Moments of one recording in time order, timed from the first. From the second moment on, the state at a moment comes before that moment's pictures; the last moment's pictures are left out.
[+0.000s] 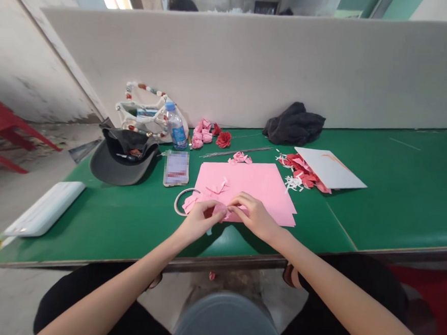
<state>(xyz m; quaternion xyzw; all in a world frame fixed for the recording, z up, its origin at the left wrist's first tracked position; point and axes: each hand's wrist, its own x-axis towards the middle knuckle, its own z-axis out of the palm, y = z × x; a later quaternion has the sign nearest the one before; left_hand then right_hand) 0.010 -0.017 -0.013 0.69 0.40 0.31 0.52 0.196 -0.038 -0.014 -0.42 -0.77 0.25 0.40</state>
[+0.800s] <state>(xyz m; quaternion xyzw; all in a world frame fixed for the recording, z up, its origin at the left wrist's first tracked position) 0.010 -0.015 -0.013 0.69 0.42 0.29 0.51 0.194 -0.037 -0.023 -0.45 -0.75 0.27 0.40</state>
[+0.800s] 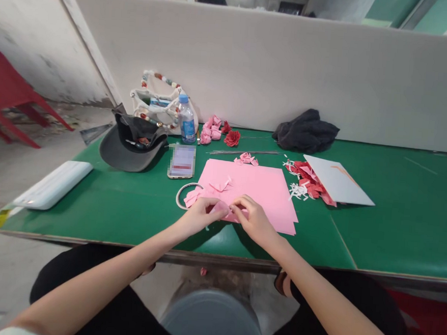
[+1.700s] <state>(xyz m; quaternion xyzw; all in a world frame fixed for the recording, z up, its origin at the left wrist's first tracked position) 0.010 -0.016 -0.012 0.71 0.44 0.27 0.48 0.285 0.008 -0.006 -0.62 -0.67 0.00 0.41</state>
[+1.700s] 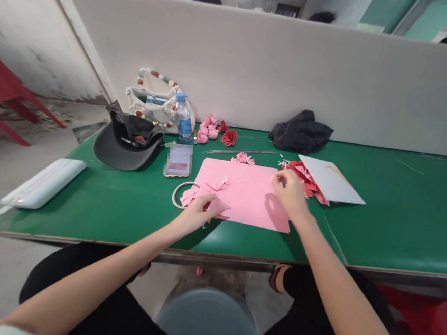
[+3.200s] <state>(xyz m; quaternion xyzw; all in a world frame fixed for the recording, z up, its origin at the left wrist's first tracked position) 0.017 -0.023 -0.010 0.56 0.36 0.34 0.66 0.224 -0.030 -0.014 -0.41 -0.59 0.58 0.39</state>
